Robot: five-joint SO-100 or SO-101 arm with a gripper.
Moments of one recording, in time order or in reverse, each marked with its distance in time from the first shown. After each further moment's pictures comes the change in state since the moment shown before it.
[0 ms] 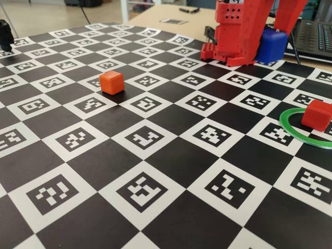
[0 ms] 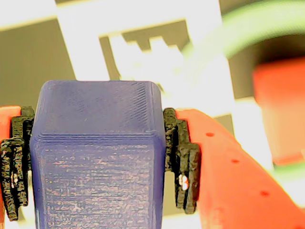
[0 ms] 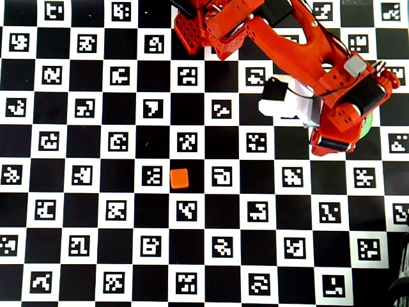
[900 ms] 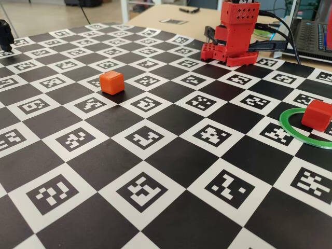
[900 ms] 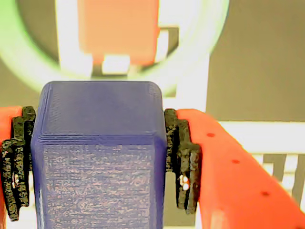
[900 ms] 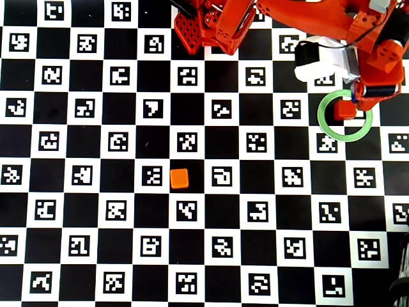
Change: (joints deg) arm -16.4 2.7 9.9 -7.6 6.2
